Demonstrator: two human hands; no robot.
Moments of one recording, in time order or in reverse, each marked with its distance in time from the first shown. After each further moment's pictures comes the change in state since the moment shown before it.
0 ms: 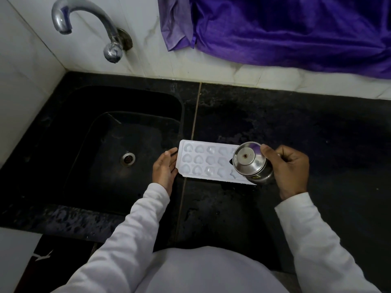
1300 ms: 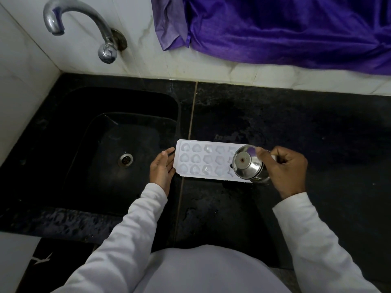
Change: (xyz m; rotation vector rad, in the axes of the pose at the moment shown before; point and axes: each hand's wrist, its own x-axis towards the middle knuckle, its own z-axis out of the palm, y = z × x) left_hand 0.001 0.000 0.000 -0.008 -0.002 0.008; right_hand -0.005 0.001 -0.008 -0.175 -0.046 -0.109
